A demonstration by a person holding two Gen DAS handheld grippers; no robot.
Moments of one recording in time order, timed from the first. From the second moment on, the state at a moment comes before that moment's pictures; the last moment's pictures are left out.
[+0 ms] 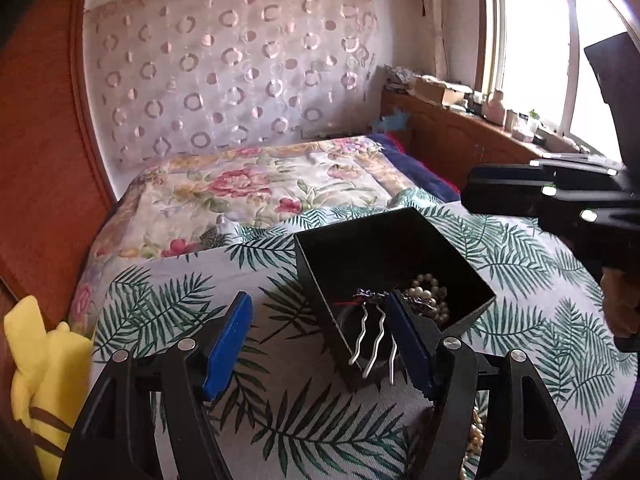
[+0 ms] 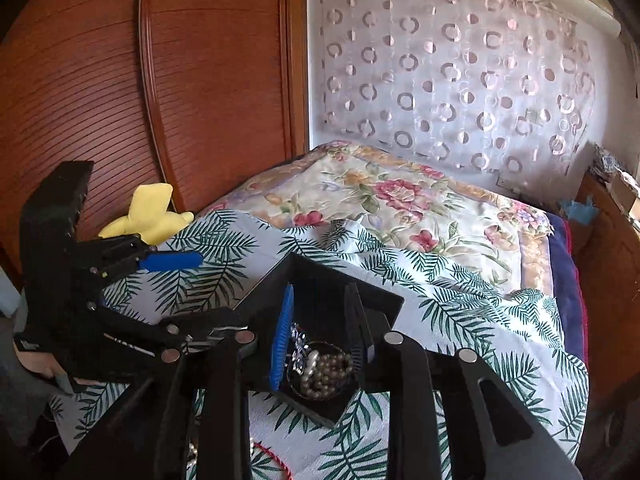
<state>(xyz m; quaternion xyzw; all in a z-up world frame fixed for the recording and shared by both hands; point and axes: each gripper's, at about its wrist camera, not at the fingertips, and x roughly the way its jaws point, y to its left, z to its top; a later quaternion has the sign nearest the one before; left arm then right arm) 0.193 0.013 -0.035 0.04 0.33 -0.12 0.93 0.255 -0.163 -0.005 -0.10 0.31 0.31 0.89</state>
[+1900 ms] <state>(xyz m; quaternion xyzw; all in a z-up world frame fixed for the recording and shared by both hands) 0.065 0.012 -0.093 0.00 0.38 -0.17 0.91 0.137 -0.245 -0.044 -0.10 0.31 0.29 0.90</state>
